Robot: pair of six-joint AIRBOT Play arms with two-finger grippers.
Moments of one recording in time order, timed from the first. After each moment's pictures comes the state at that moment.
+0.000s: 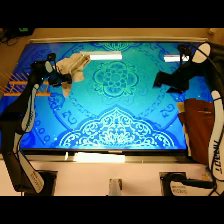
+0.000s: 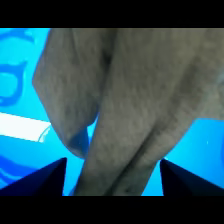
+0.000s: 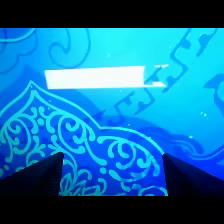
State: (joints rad) left arm -0.04 -2.09 2.02 1.52 -1.09 -1.74; right arm 0.06 -1.48 1.68 -1.36 1.48 1.75
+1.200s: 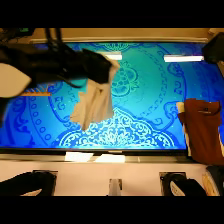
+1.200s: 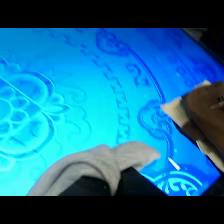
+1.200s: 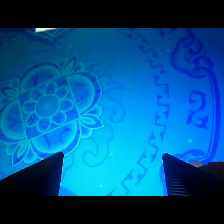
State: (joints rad) left arm -0.79 -1.28 1.76 1.47 -1.01 -1.73; right arm 0.06 -0.94 1.72 -1.61 1.30 1.75
